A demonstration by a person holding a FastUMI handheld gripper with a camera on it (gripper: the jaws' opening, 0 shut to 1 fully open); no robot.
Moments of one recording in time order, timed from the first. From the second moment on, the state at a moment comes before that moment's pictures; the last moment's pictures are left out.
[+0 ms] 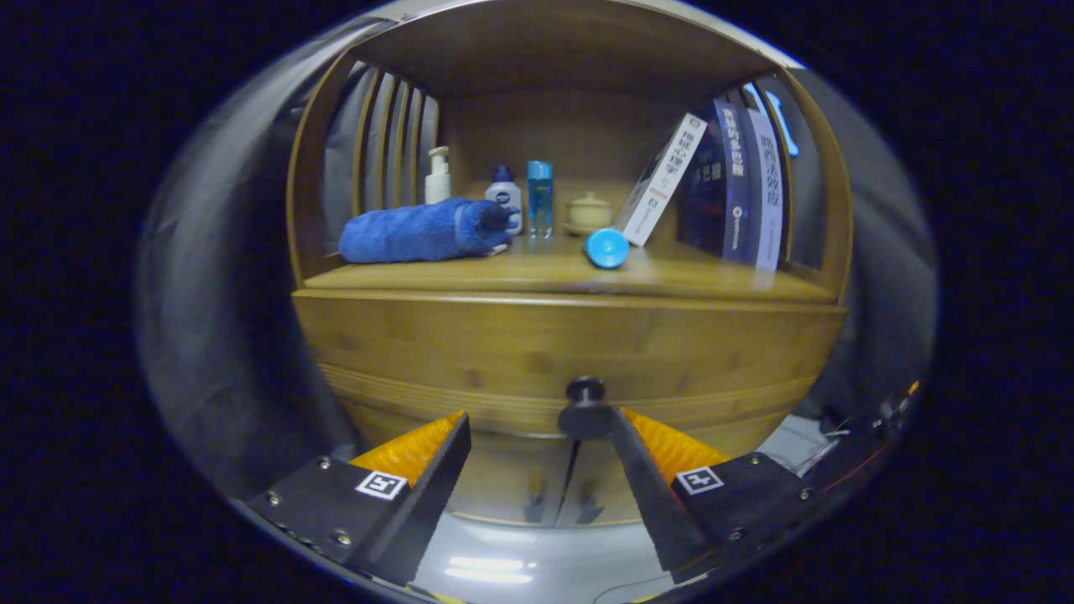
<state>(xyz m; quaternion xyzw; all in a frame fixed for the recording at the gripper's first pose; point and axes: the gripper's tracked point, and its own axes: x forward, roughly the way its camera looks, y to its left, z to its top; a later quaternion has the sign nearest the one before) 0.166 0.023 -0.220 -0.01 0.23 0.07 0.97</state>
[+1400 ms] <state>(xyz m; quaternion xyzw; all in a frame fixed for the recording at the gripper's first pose) -0.050 -0.008 0.059 -0.04 0.02 0.03 1.00</state>
